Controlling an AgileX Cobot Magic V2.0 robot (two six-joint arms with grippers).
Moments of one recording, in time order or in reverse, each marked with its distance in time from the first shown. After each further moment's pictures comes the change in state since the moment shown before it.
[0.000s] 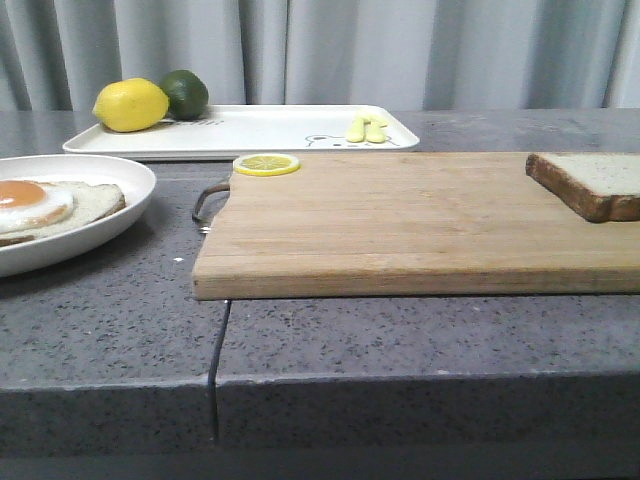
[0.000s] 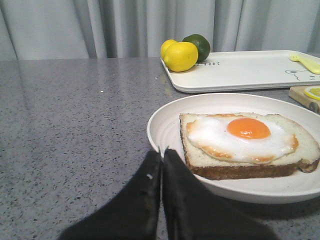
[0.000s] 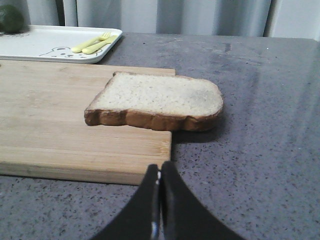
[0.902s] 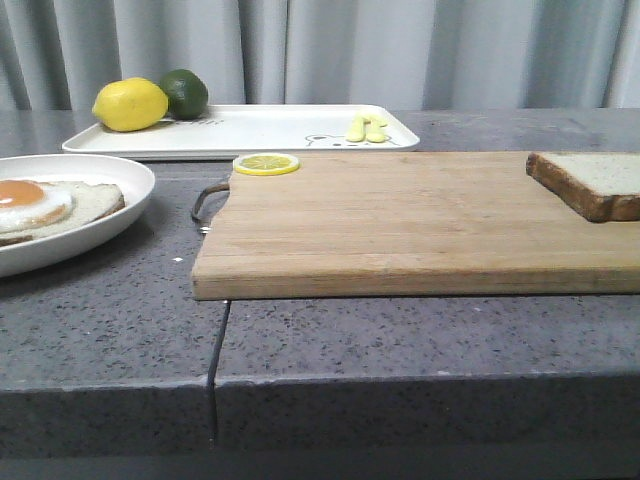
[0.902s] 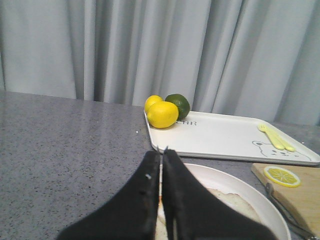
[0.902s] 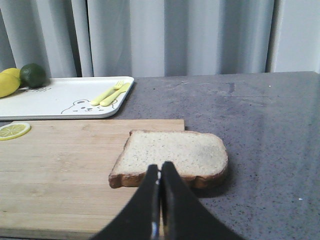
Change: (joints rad) left arm 0.000 0.015 -0.230 -0.175 0.105 0.000; right arm 0.000 0.011 -0.219 0.082 0.128 0.000
